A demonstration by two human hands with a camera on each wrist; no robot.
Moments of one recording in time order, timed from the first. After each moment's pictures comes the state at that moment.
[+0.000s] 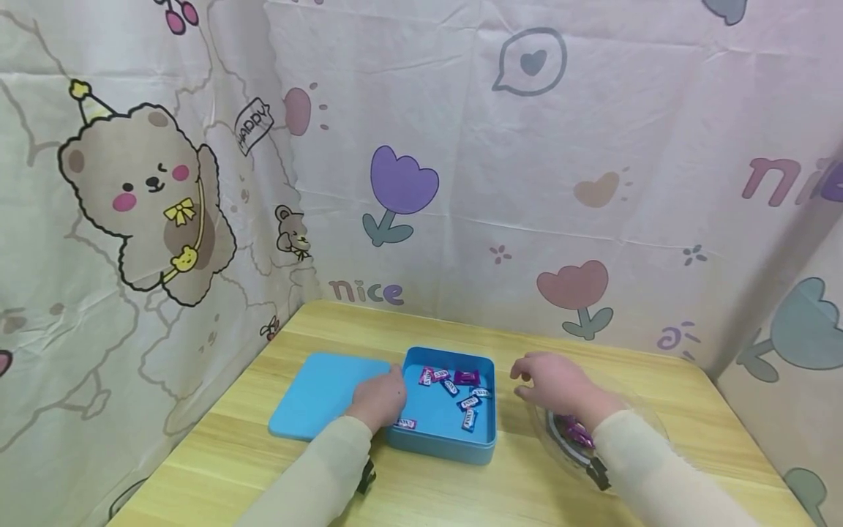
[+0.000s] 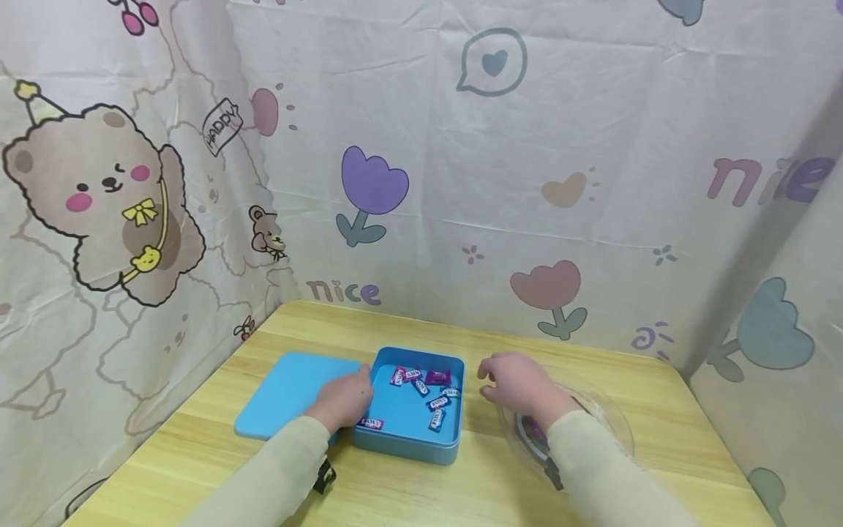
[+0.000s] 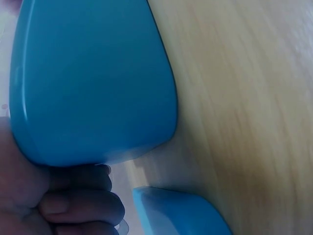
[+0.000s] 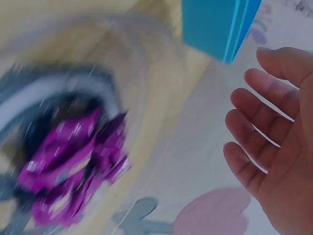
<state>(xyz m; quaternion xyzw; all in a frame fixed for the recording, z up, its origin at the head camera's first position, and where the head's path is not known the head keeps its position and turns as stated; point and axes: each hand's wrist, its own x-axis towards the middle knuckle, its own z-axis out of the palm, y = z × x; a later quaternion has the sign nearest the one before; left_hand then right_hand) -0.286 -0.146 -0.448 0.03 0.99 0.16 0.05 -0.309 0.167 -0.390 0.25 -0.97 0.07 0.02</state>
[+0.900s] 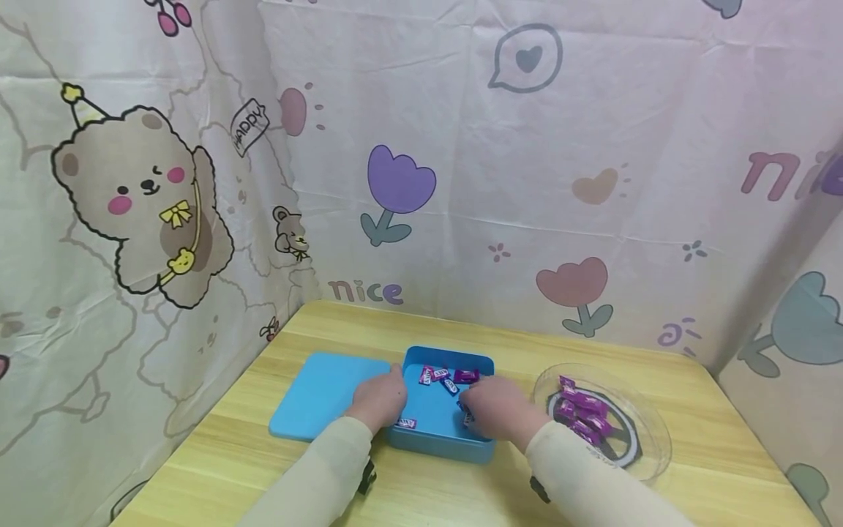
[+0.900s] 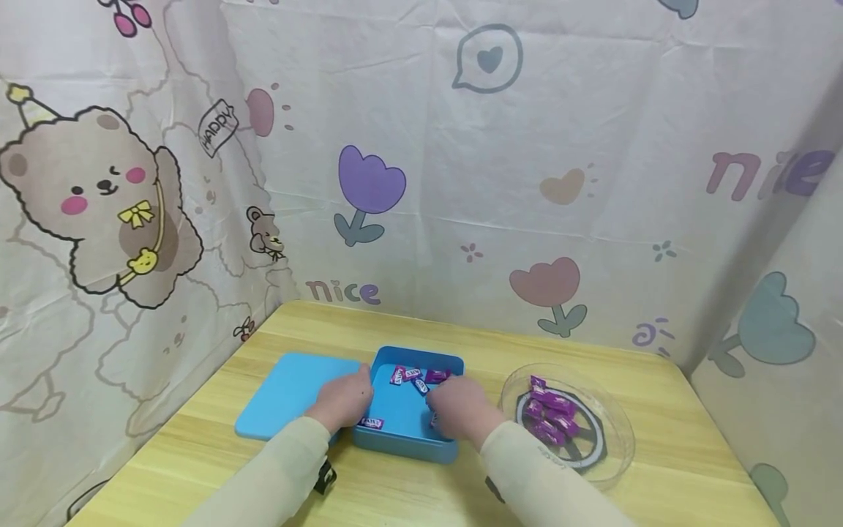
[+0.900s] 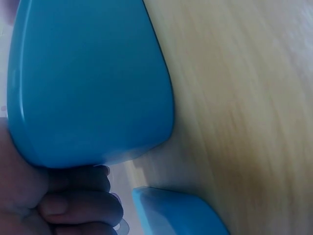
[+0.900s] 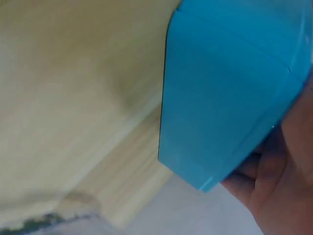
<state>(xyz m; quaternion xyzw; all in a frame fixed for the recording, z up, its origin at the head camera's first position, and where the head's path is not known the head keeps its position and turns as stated) -0.288 -0.143 -0.450 0.01 0.99 0.16 0.06 -0.288 0.085 -0.428 0.34 -0.94 -0.03 0.00</state>
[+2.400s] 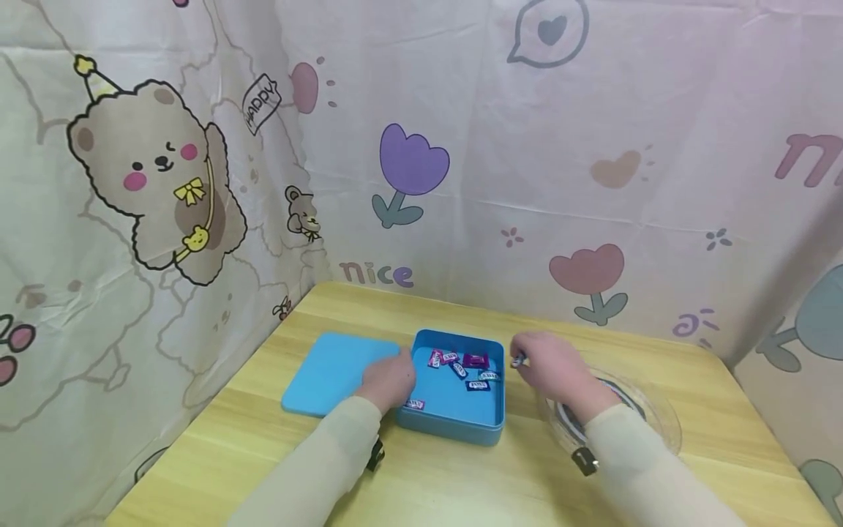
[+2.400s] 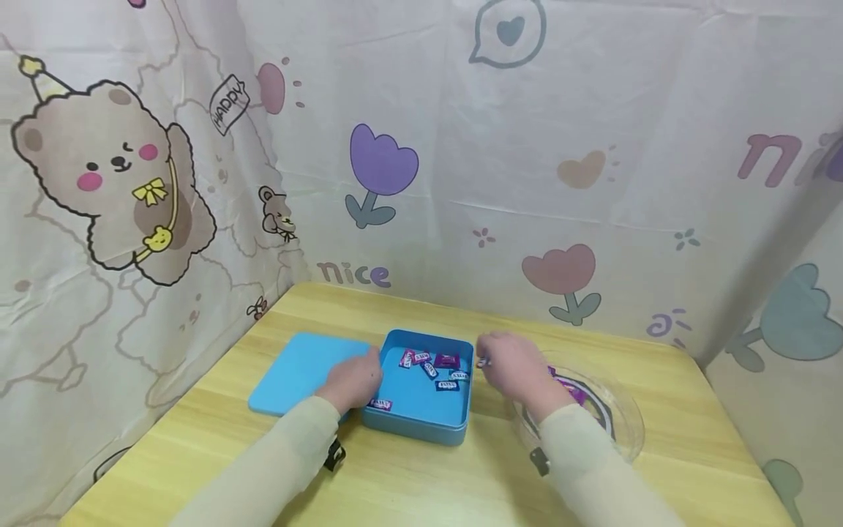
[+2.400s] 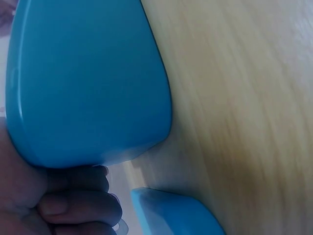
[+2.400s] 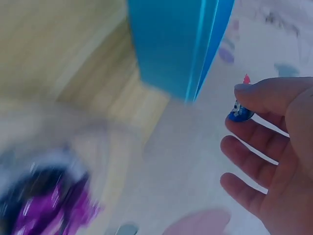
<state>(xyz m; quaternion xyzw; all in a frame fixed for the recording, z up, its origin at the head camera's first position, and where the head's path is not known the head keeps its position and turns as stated) -0.289 -0.149 -0.454 0.02 0.99 0.13 0.05 -0.301 0.142 -0.394 0.26 -0.95 0.09 0.11</state>
